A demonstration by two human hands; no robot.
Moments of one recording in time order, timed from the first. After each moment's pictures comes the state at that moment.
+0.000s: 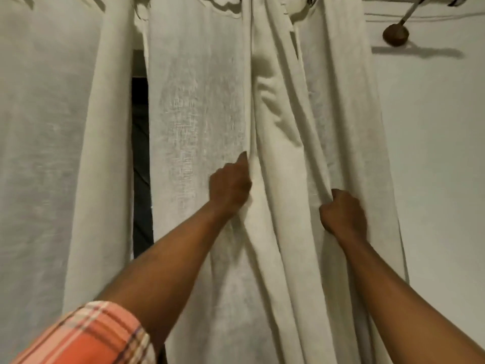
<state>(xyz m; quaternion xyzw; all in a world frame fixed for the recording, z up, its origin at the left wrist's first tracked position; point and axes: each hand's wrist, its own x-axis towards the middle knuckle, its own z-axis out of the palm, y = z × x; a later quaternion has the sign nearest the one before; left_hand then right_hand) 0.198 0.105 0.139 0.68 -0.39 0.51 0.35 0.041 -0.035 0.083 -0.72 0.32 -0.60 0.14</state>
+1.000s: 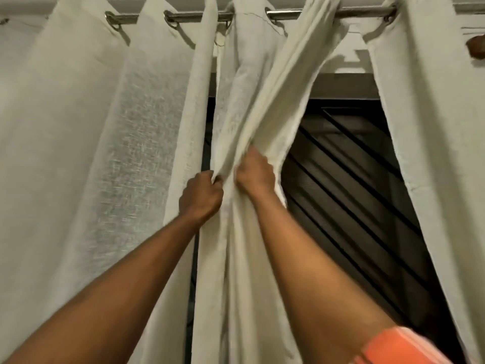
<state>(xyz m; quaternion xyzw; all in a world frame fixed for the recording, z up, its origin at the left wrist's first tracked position) 0.326 0.296 0.135 0.68 -0.31 0.41 0.52 0.226 0.223 0.180 -0.80 0.05 -0.58 0.12</state>
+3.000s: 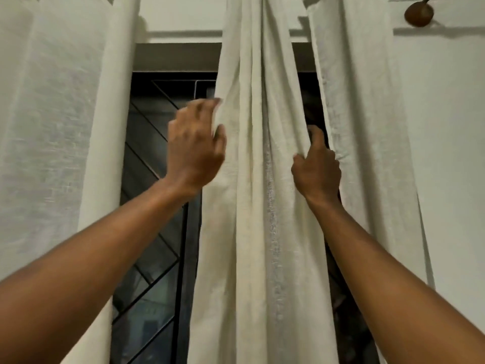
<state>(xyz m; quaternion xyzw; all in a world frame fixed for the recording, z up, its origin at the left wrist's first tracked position) 0.199 0.197 0.156 0.51 -0.36 0.69 0.36 0.089 0.015 0.138 -0.67 0.15 -0.73 0.07</state>
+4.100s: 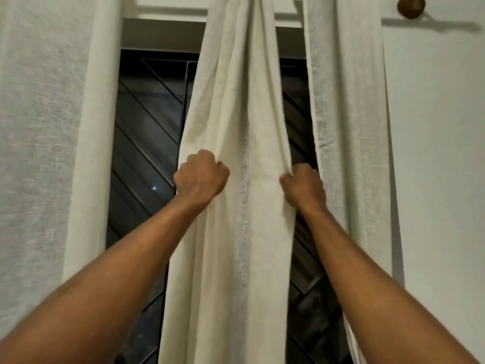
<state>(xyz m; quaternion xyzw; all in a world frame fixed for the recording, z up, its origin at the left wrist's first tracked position) 0.187 0.161 0.101 0.76 -0.26 0.42 0.42 0.079 0.005 0.088 -0.76 0.23 -0.59 0.13</state>
